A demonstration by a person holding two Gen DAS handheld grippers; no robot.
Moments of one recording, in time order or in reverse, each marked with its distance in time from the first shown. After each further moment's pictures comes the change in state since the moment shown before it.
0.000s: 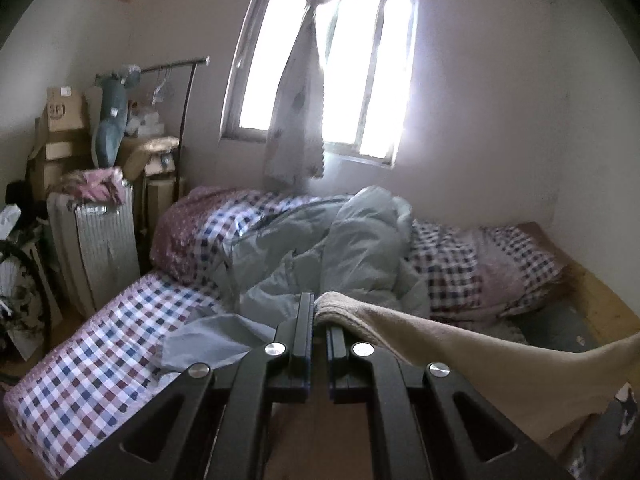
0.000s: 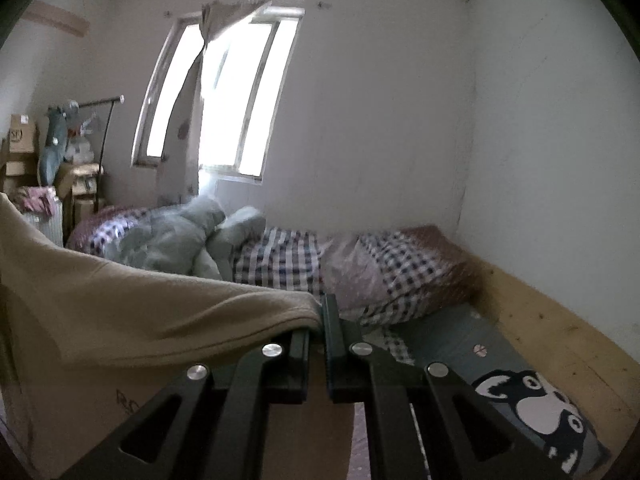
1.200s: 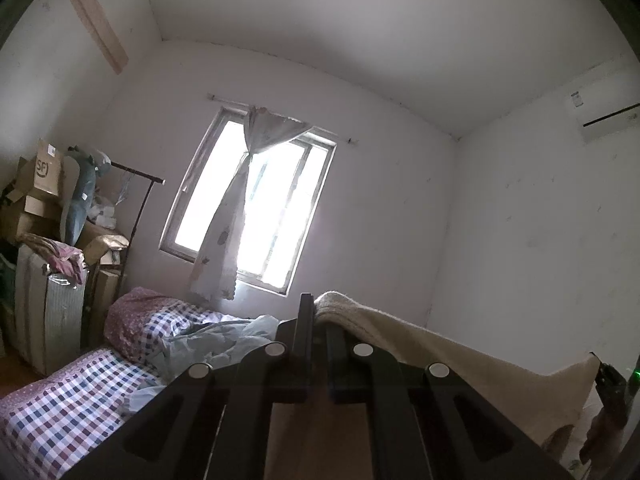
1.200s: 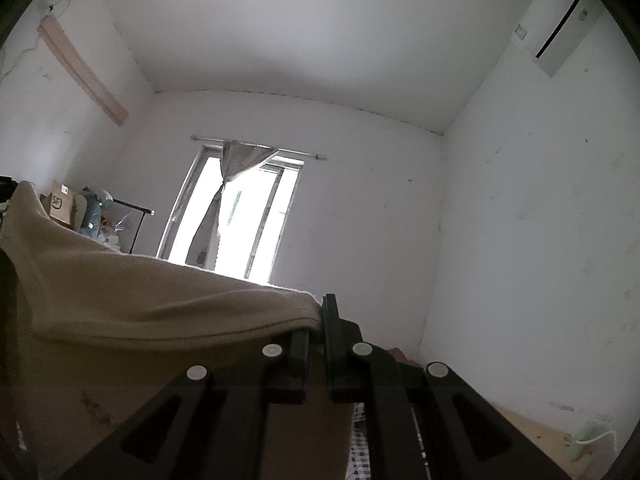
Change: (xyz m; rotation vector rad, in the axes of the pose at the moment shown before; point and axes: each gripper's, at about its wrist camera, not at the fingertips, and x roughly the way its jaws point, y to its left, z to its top) left arm -0.460 0.039 0.009 -0.082 -0.424 -0.385; right arm -0.452 -0.027 0.033 -0.039 -0.490 -0.032
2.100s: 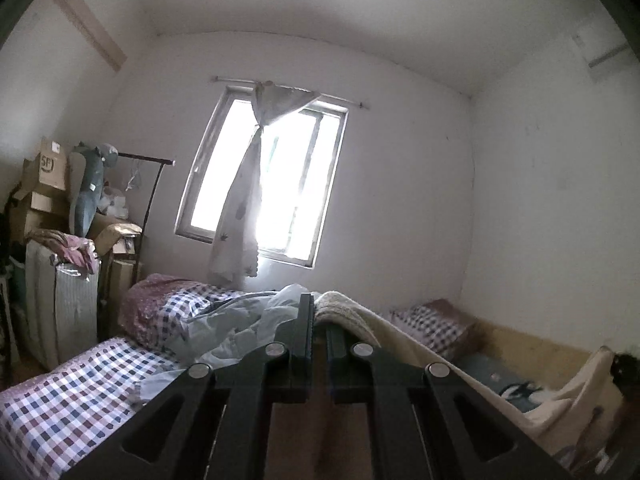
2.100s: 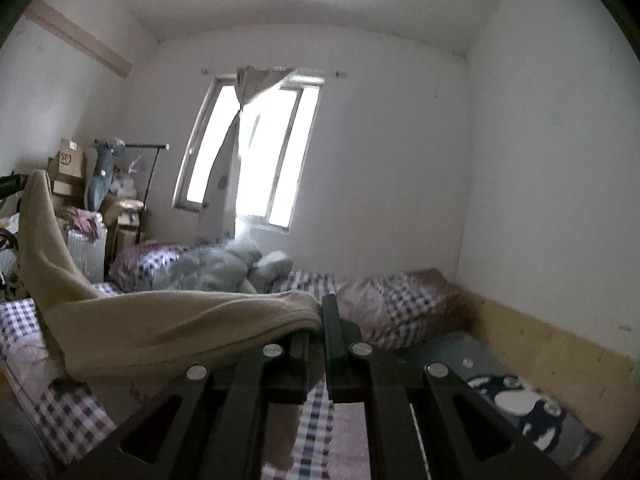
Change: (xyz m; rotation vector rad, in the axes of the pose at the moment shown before) left arm 0.075 0.011 -0.124 0.058 0.050 0.056; right arm 0.096 0.047 -0.164 0.043 0.203 0.098
